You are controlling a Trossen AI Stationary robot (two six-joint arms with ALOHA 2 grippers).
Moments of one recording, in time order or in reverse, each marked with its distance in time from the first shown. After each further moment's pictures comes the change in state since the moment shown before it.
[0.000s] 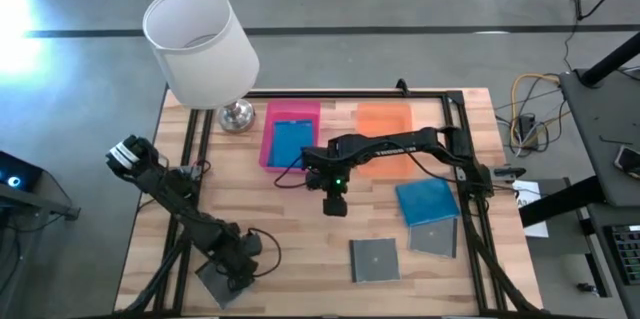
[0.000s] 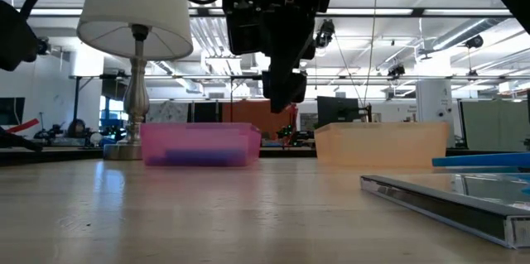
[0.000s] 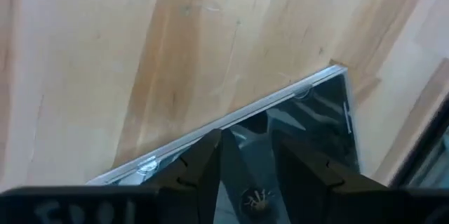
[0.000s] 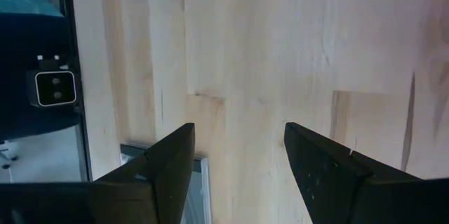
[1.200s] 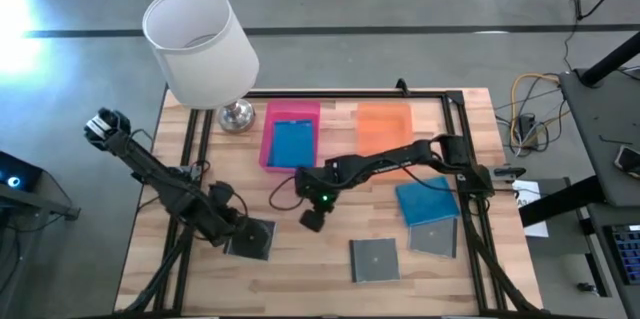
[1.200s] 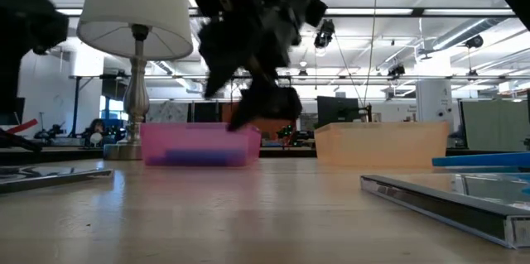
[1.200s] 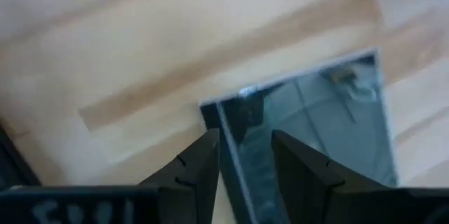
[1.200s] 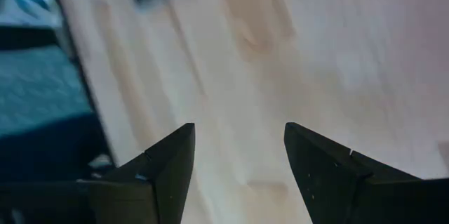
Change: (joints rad) left arm 0.050 -0.488 -0.164 -0.372 -0.365 -0.710; right arm 0.087 0.035 -0.102 0.395 0.078 0.561
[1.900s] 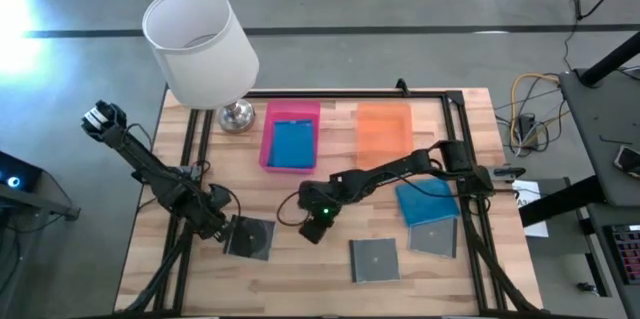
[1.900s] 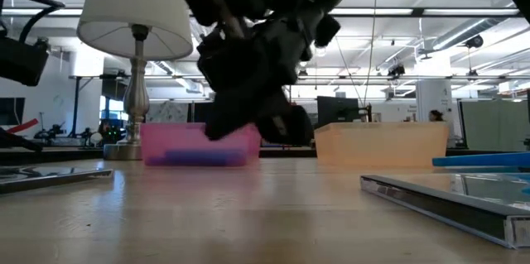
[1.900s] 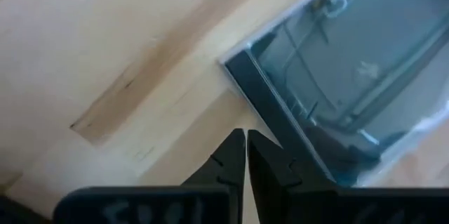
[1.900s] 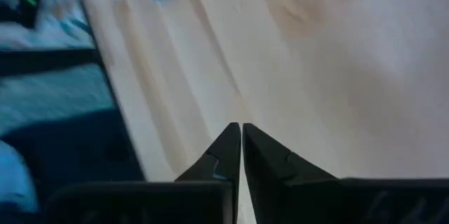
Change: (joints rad) left arm -0.045 -0.210 -0.266 0.201 0.139 0.298; right arm 0.069 0.014 -0.137 0.305 -0.025 0.241
